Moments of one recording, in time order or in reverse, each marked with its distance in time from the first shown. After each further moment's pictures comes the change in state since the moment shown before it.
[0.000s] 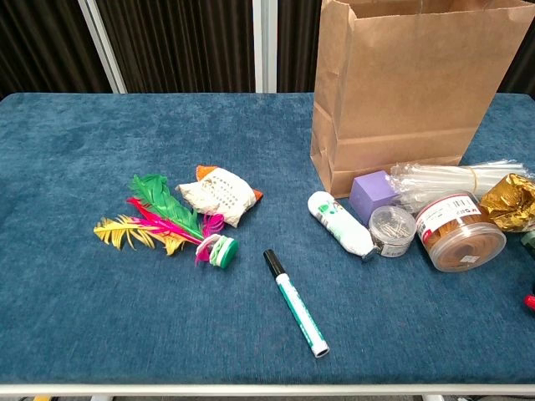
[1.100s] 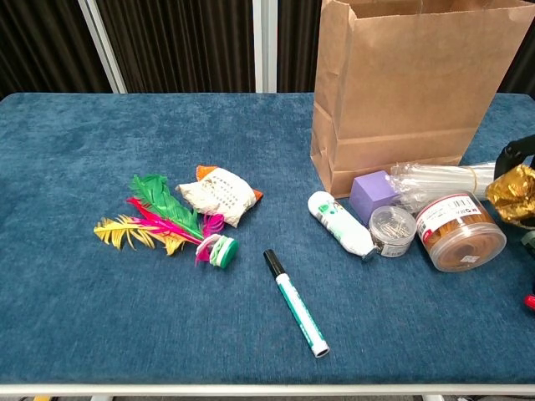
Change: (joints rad) left arm -0.020 -0.024 -0.001 0.050 -0.012 -0.024 -0.027; right arm 0.117 -0.173 -0.017 0.099 0.026 -0.102 -0.071
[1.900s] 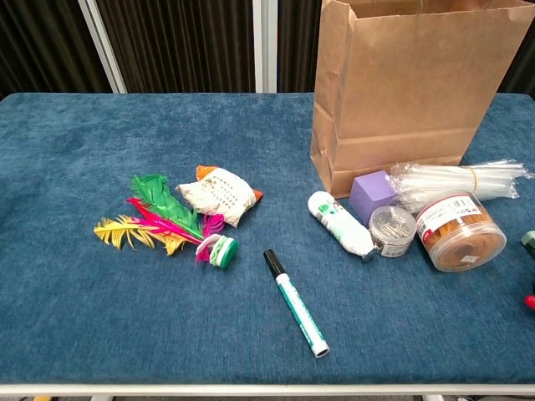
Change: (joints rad) left arm 0.007 0.025 0.011 -0.059 0.055 0.050 -0.010; right arm -0.070 0.657 0.151 -0.855 -0.126 0.335 -0.328
